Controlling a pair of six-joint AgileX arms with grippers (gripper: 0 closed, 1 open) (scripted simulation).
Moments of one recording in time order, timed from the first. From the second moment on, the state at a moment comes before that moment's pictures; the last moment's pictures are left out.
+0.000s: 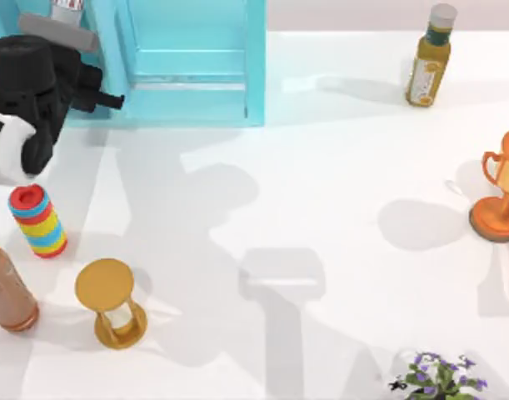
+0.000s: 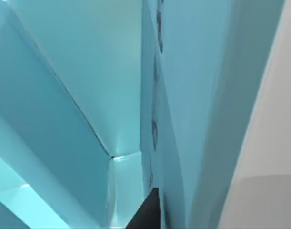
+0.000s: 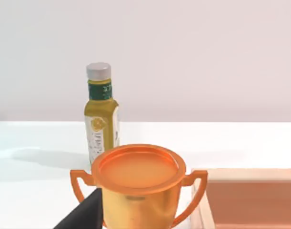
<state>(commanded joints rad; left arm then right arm) -0.11 2.24 1.22 0.71 -0.21 0.36 0.00 0.00 0.00 0.00 0.00 0.00</state>
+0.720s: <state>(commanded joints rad) -0.11 2.24 1.22 0.71 -0.21 0.36 0.00 0.00 0.00 0.00 0.00 0.00</state>
